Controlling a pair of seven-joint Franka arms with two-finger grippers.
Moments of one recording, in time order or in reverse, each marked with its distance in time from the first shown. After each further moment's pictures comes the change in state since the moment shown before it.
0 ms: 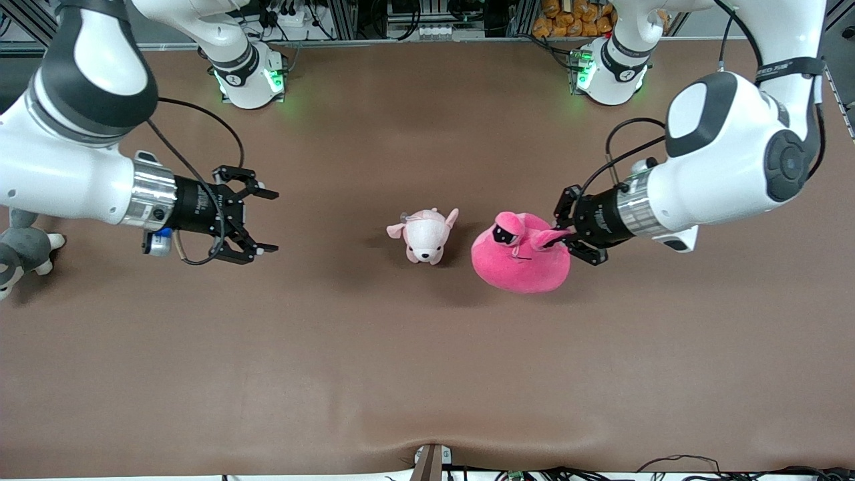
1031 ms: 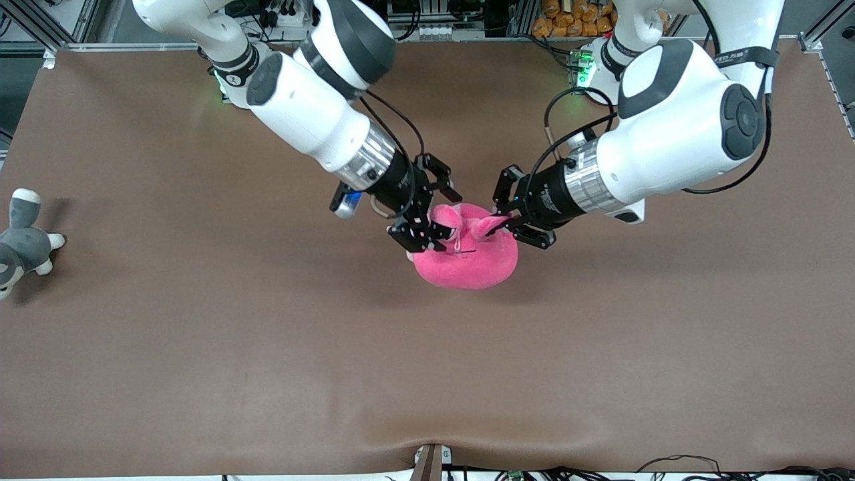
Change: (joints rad) left arm -0.122 0.023 -0.004 0.112 -0.100 0.074 -0.273; right arm 0.438 0.219 0.003 0.180 -0.128 0.594 0.587
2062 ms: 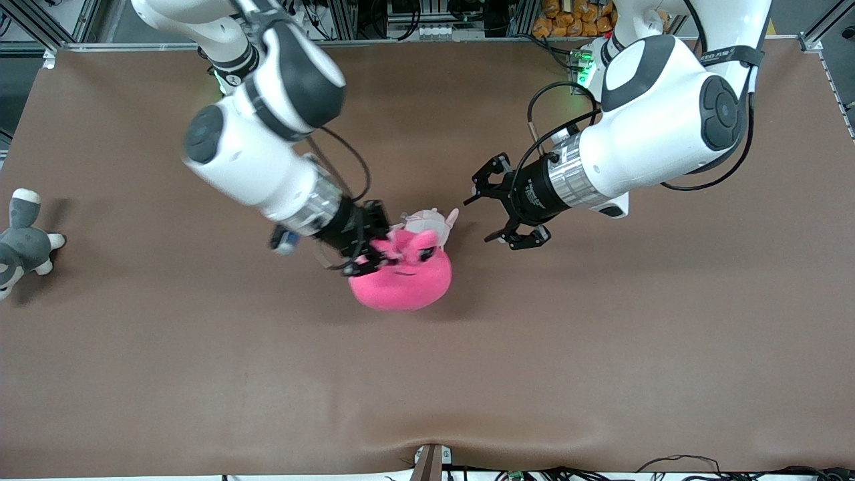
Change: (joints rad) left arm -0.021 0.005 0.004 0.012 -0.004 0.027 -0.018; right arm -0.180 0.009 -0.029 0.071 -0.078 -0.343 -0.104
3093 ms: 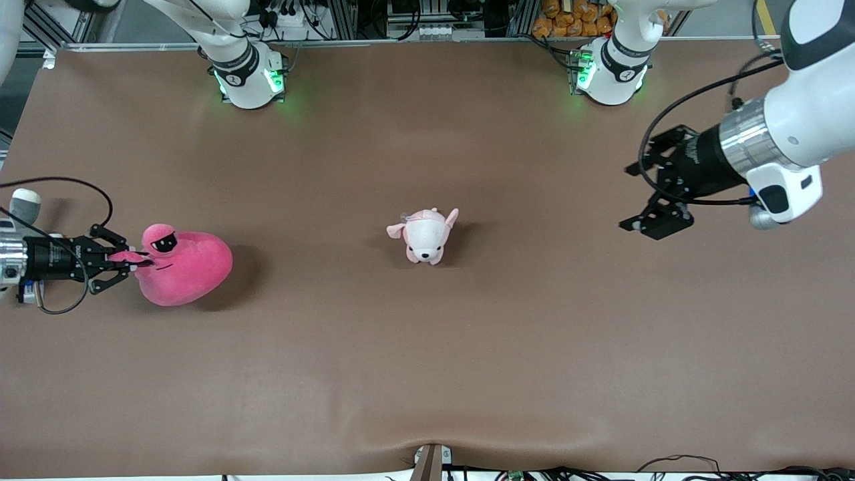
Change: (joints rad) left arm 0.253 -0.148 0.027 0.015 0.253 -0.398 1.146; right arm -0.819 0.148 -0.009 -0.069 0.100 -0.598 -1.176
